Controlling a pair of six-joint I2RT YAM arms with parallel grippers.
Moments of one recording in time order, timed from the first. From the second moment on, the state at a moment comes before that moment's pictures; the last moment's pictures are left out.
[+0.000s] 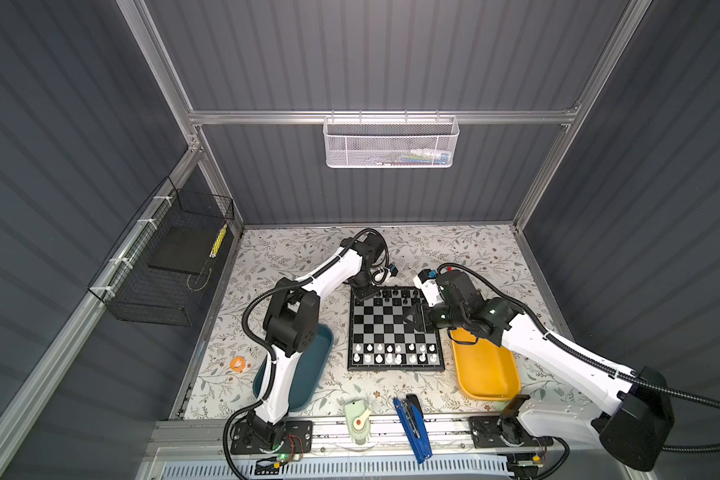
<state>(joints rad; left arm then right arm) -0.61 2.17 1.87 -1.14 0.02 0.58 0.69 1.22 0.95 -0.54 -0.25 0.47</state>
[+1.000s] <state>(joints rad) -0.61 2.24 1.88 -1.11 0.04 0.57 0.69 1.22 0.95 -0.55 -0.24 0.47</state>
